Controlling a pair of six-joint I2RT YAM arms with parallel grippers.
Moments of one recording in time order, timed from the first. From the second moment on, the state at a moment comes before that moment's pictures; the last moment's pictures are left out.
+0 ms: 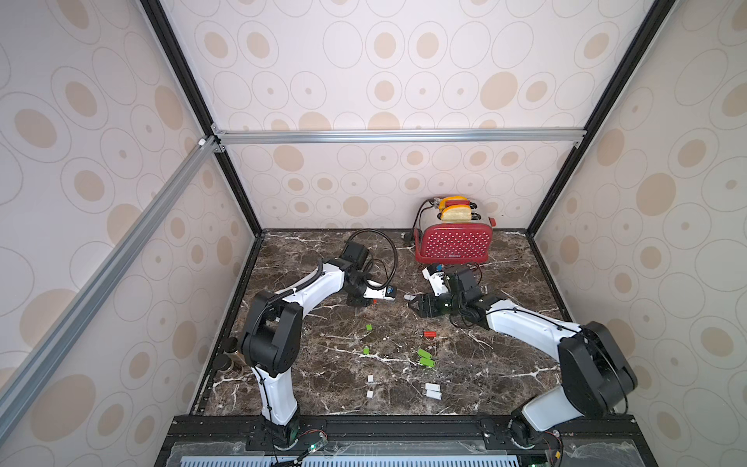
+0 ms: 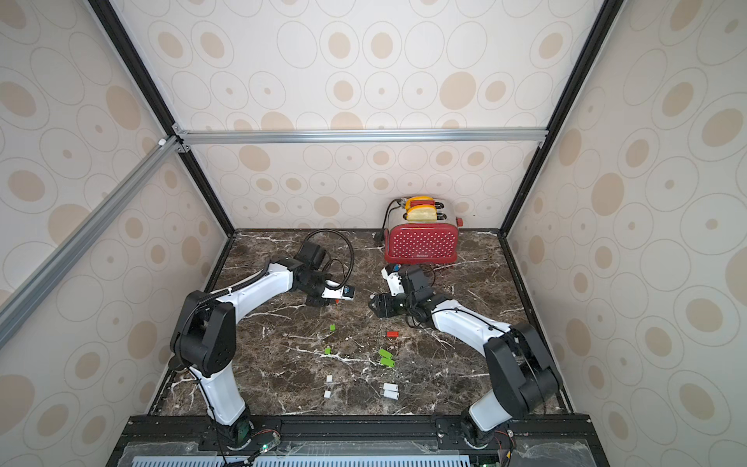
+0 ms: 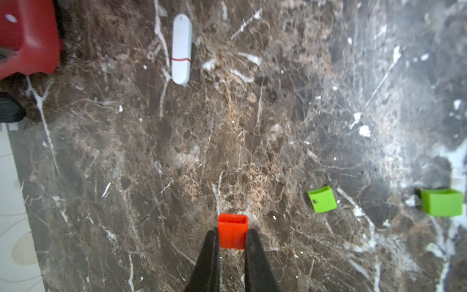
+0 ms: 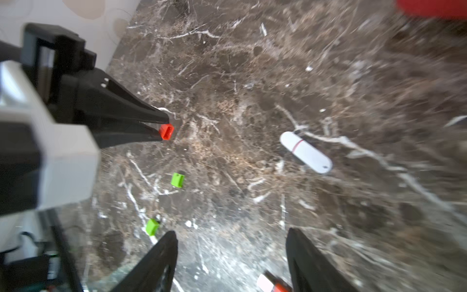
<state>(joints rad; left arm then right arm) -0.44 1.83 1.38 -0.73 0.27 1.28 0.60 1.56 0.90 -0.08 -0.39 0.37</state>
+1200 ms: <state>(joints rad) -0.51 1.81 1.47 -0.66 0.31 1.06 0.57 1.85 0.89 0.64 -0.71 1.08</state>
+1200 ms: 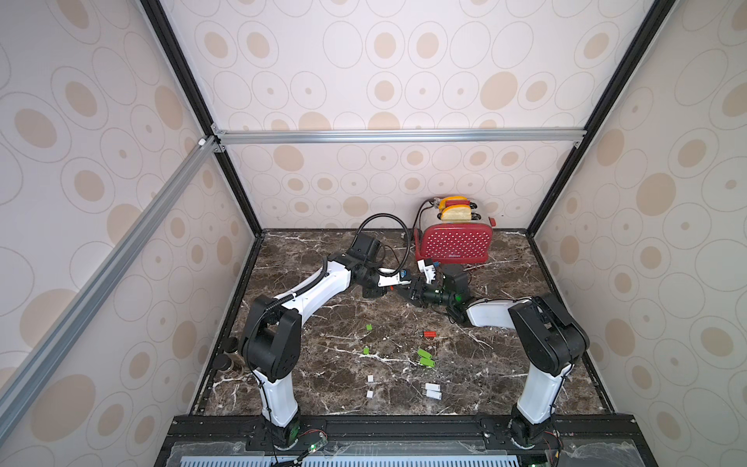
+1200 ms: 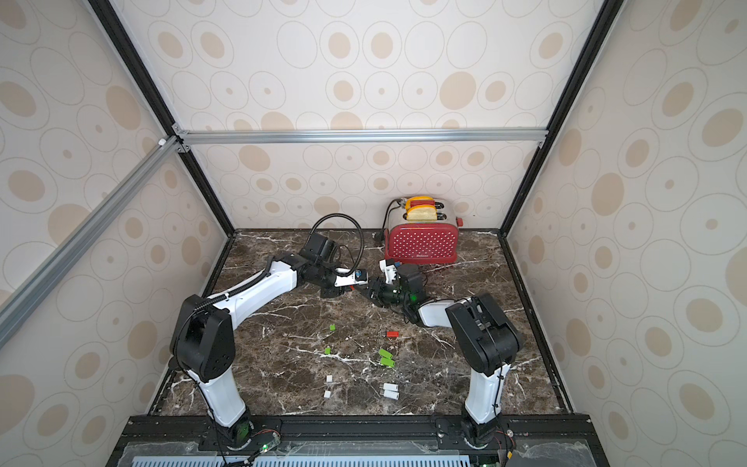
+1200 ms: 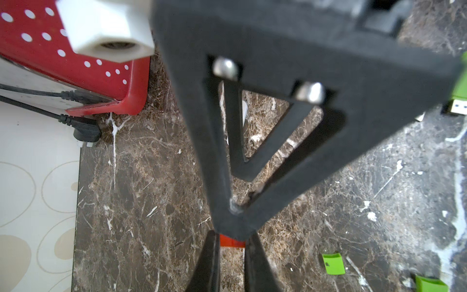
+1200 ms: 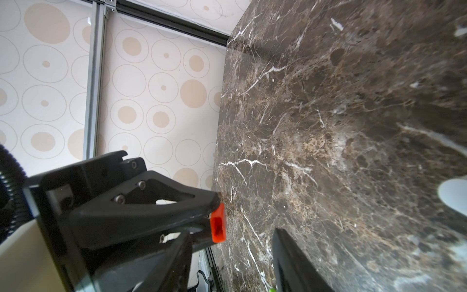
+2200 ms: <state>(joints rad) -0.54 1.81 1.48 -0.67 0.29 1.07 0.57 1.86 0.89 0.70 -0.74 1.10</state>
